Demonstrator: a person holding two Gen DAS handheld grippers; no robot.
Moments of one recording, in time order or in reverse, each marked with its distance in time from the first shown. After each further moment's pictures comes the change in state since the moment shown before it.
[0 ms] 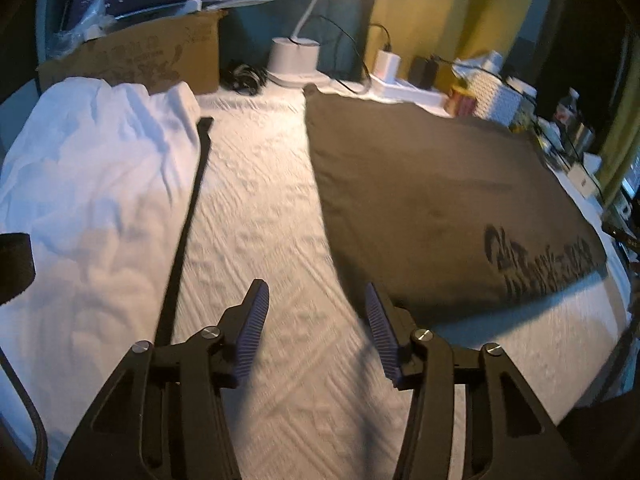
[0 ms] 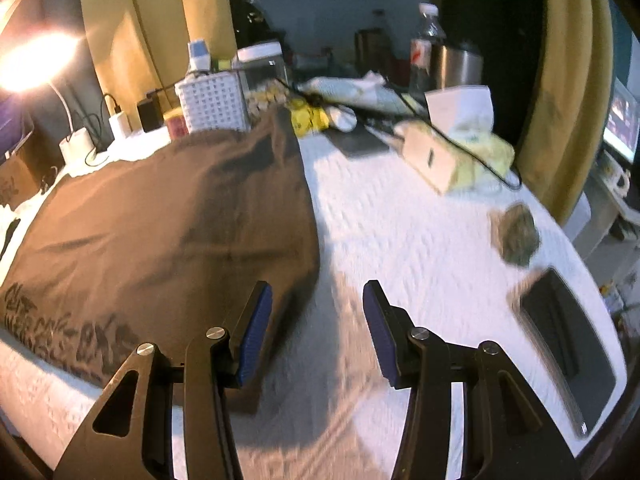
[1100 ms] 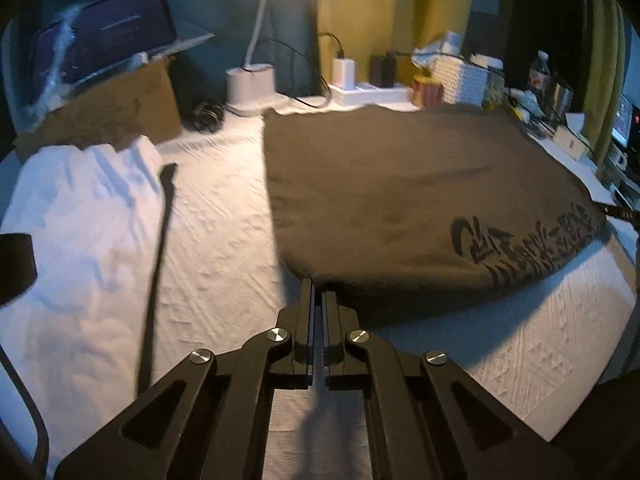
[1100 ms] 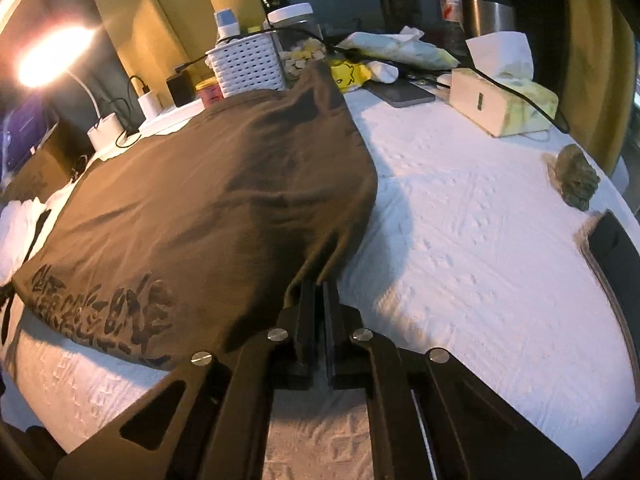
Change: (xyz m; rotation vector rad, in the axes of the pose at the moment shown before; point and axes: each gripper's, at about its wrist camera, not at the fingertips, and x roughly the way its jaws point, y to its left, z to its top) left arm -0.002 -0.032 0.008 0.161 -0.095 0.048; right arm 0.013 0.021 -0.015 0.014 0.062 0.152
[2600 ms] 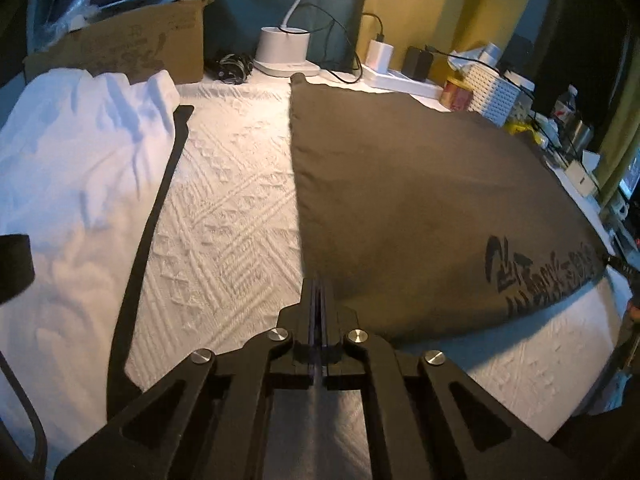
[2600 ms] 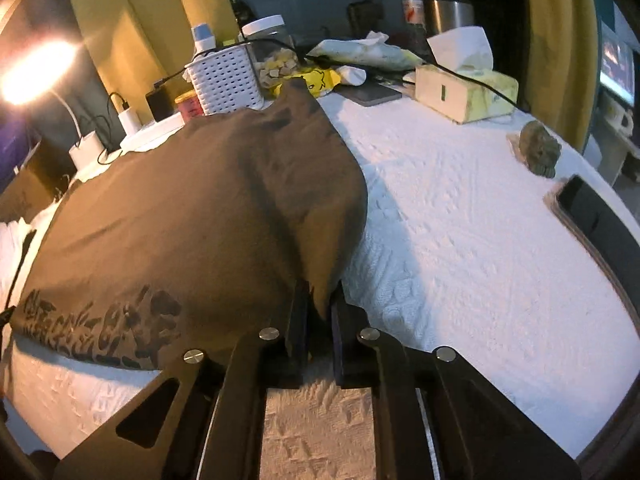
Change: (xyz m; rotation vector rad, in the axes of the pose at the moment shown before) left arm 0.020 0.019 -0.013 -0.165 0.082 -0.055; right arm -0.014 0.008 -0.022 0.086 -0.034 -0.082
